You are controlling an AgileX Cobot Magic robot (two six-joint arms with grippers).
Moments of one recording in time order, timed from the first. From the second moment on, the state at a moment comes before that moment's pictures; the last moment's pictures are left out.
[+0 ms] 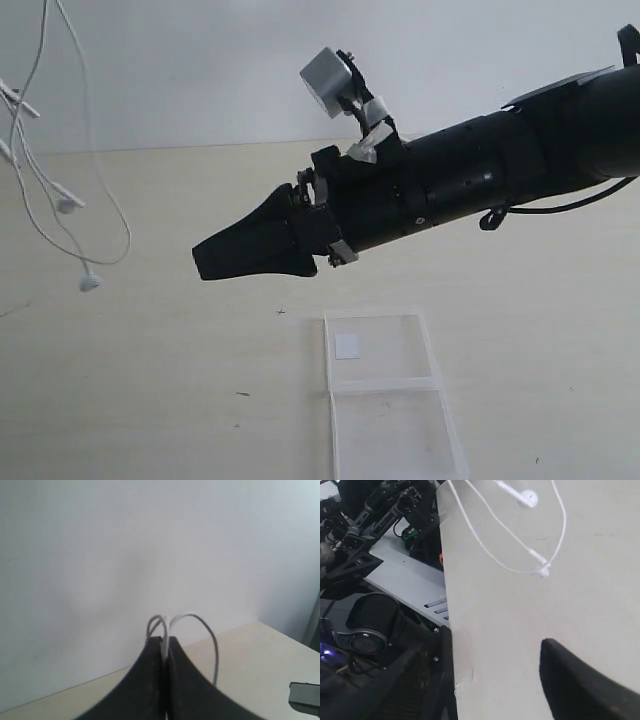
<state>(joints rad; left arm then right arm) 0.00 0.92 -0.90 1.76 -0.42 -1.89 0.47 1.76 -1.03 1.52 1.12 -1.47</state>
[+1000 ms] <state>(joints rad) 0.00 0.92 -0.85 1.76 -0.44 -1.89 0.72 1.76 -1.27 1.74 0.57 -1.97</state>
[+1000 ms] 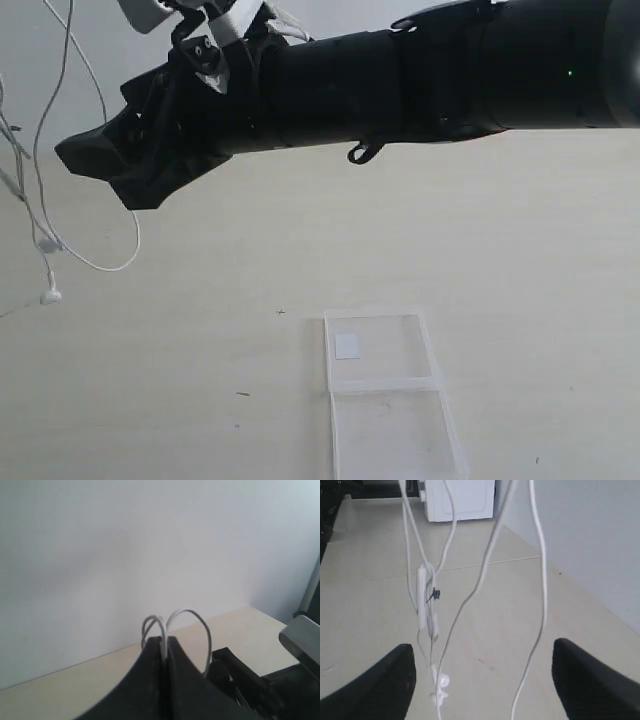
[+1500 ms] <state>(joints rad) 0.00 0.92 -0.85 1.76 -0.45 -1.89 0.73 1.85 -1.33 1.74 0.78 -1.91</state>
